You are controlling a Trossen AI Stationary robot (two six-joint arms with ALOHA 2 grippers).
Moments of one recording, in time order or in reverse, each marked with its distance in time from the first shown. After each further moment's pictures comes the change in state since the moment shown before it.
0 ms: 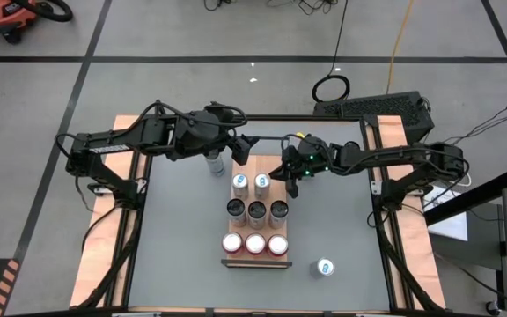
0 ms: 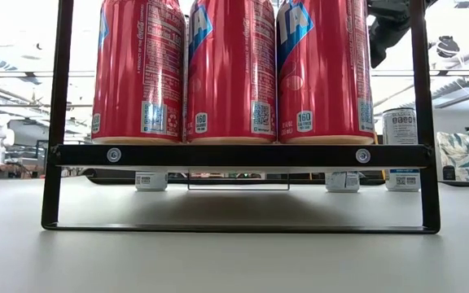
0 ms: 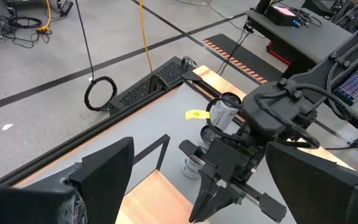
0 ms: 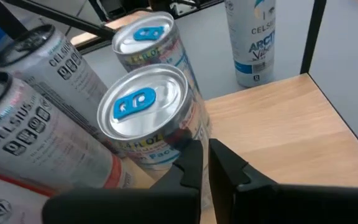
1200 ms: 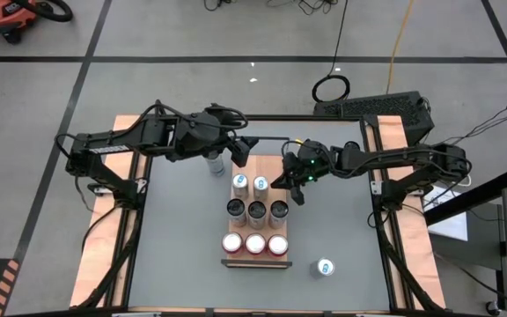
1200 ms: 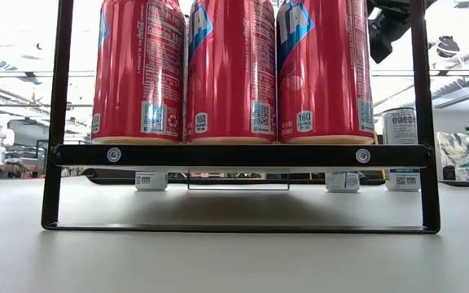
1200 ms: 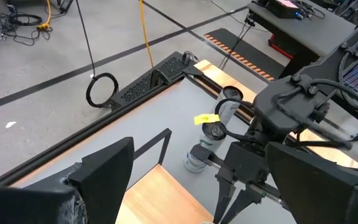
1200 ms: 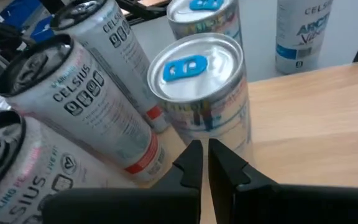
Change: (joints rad) left arm -0.008 0.000 0.000 -0.025 0.000 -0.001; right arm 0.040 -0.030 0.000 -0.060 -0.078 -0.039
